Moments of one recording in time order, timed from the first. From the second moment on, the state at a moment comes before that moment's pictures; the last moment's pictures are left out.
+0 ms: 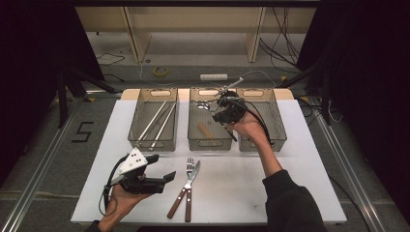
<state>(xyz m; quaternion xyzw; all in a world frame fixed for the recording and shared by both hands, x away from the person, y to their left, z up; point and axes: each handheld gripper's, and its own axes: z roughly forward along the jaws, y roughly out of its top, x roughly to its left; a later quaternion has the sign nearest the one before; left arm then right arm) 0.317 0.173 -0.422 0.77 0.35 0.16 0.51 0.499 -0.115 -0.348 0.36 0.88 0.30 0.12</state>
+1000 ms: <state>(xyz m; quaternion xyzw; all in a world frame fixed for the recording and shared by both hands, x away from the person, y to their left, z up) 0.317 0.173 -0.422 0.77 0.35 0.16 0.51 0.539 -0.089 -0.361 0.40 0.86 0.28 0.14</state>
